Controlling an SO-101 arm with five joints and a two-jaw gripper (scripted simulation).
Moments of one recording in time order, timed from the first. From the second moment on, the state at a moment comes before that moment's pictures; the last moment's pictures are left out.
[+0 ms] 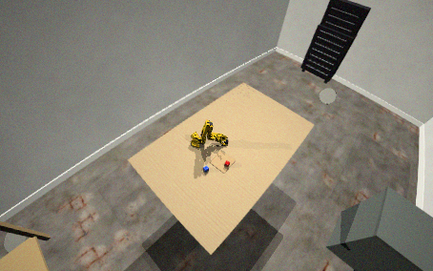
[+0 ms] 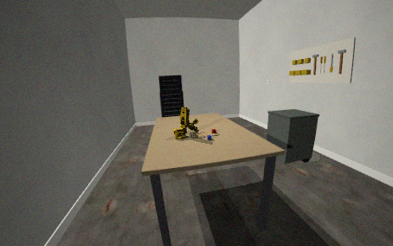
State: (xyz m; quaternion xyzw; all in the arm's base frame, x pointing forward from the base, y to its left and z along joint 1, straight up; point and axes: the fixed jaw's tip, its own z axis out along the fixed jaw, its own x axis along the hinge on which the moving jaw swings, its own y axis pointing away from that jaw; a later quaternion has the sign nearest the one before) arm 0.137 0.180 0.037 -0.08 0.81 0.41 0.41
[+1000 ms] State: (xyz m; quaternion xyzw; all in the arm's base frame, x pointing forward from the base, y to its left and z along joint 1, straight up) arm 0.163 0.223 0.039 -0.07 0.82 0.42 0.39
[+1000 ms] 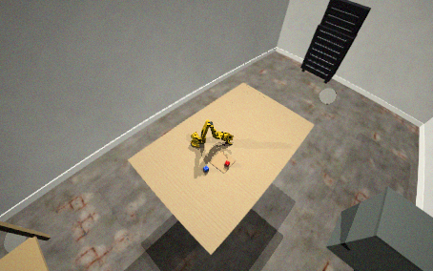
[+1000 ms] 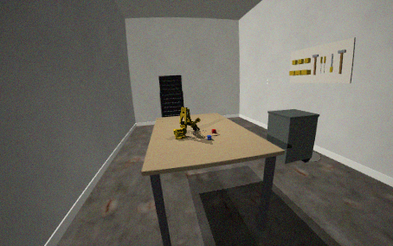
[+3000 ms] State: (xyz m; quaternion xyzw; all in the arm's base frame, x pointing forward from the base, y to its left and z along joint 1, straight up) arm 0.131 0.188 0.039 -0.26 0.88 0.24 0.32
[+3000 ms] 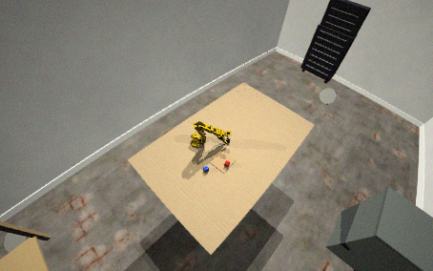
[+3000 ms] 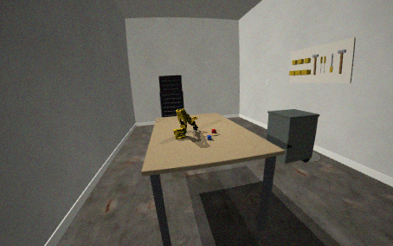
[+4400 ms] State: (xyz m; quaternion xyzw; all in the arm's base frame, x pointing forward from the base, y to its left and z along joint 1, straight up) arm 0.122 0.177 0.050 -0.35 0.91 0.13 0.21
